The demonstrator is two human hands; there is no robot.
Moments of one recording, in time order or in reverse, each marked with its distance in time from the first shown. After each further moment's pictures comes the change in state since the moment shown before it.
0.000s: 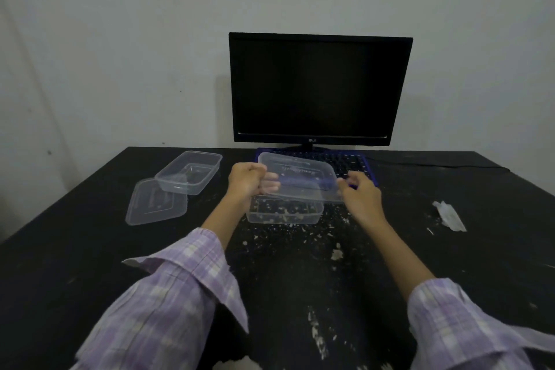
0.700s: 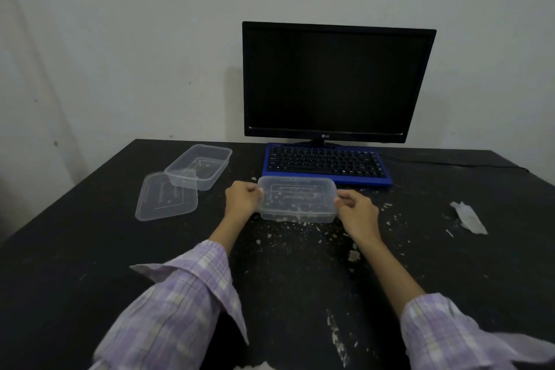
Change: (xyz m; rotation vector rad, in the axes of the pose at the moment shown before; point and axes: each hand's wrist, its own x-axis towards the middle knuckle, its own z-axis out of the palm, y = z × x) left_hand 0.016 -0.046 -0.036 0.475 0.117 0.014; right_hand -0.009 0.019 0.045 0.016 0.014 0.068
